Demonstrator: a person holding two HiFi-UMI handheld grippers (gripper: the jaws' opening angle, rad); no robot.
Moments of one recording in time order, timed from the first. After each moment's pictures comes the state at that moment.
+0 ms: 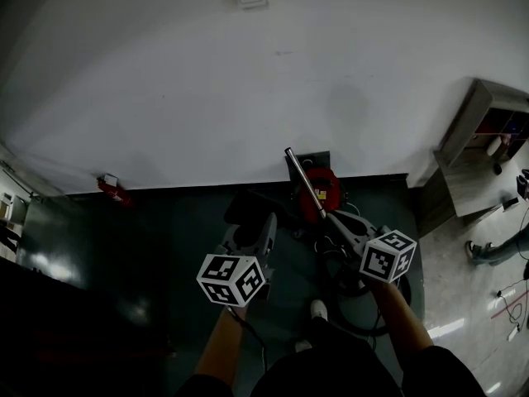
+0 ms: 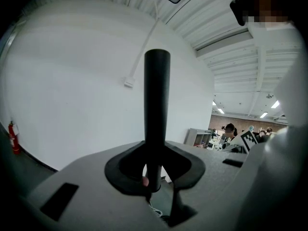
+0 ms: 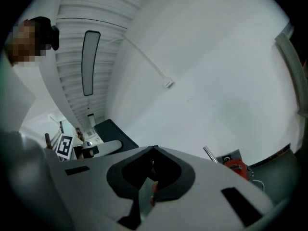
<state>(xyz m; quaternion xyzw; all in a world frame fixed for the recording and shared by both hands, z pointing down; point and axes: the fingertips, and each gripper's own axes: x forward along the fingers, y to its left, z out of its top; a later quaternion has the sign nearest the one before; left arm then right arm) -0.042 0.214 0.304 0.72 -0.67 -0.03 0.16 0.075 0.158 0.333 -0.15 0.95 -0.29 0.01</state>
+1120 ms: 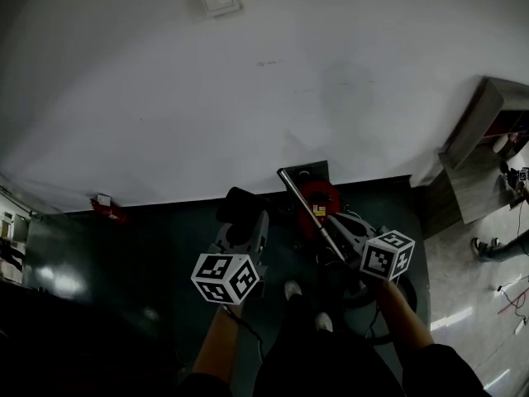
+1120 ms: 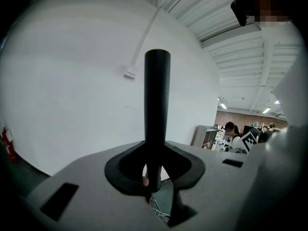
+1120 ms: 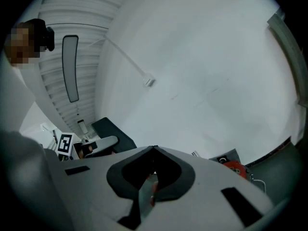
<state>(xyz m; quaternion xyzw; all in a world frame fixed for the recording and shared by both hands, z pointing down) -0.095 0.070 0.319 0.72 -0.67 0.00 0.17 0.043 0.018 0.372 -0.17 0.93 -0.34 0.00</state>
